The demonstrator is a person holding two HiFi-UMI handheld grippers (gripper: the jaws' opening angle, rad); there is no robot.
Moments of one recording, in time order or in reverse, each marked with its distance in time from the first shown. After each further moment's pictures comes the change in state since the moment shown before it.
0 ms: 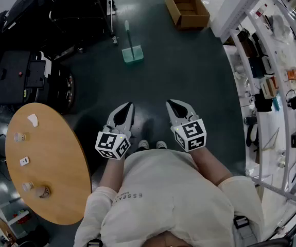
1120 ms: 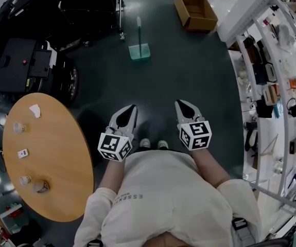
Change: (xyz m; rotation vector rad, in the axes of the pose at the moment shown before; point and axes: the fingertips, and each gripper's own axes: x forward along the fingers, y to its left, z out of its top) left arm -0.043 0.030 -0.009 0.011 0.014 0.020; right arm 0.015 0.015 -0.012 0.096 0.024 -0.086
